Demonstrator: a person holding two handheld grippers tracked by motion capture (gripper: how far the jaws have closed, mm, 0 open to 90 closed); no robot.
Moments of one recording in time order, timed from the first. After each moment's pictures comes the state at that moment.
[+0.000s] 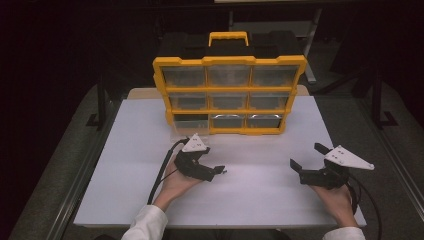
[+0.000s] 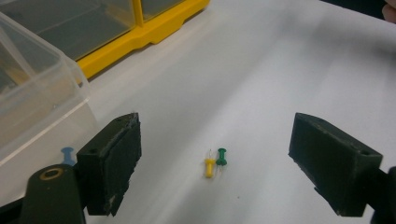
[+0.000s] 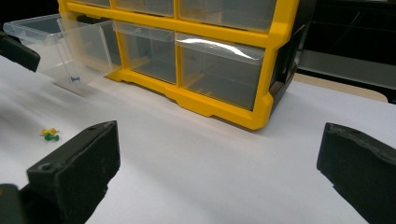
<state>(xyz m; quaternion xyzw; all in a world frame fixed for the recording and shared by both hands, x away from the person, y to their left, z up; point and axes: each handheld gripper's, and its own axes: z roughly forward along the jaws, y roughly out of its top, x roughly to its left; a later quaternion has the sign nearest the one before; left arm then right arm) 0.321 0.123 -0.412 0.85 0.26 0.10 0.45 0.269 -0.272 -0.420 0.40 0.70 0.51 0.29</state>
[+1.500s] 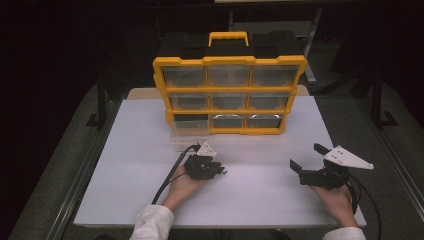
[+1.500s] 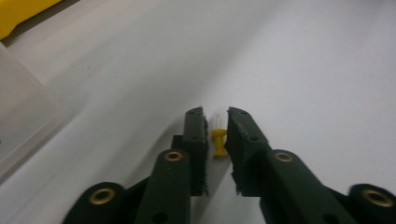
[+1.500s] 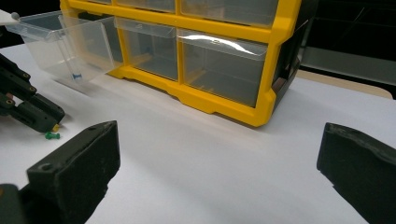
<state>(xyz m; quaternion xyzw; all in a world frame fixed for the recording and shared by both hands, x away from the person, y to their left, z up) 0.338 0.107 -0.454 0.88 0.27 0.07 0.38 0.269 -0.272 -0.421 0.40 0.70 0.51 0.29</state>
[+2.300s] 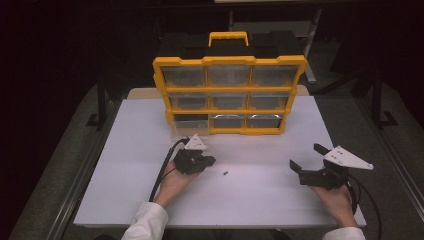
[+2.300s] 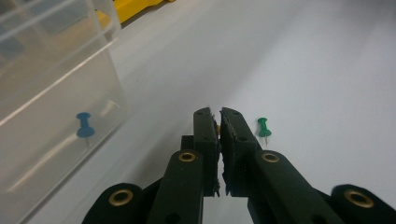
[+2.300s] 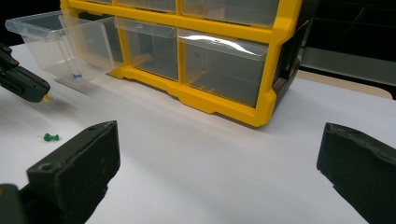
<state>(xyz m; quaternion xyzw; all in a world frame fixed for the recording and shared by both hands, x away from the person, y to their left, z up) 0.339 0.133 -0.425 0.87 0.27 0.09 0.40 0.269 -0.271 -0.421 0.40 0.70 0.51 0.29</state>
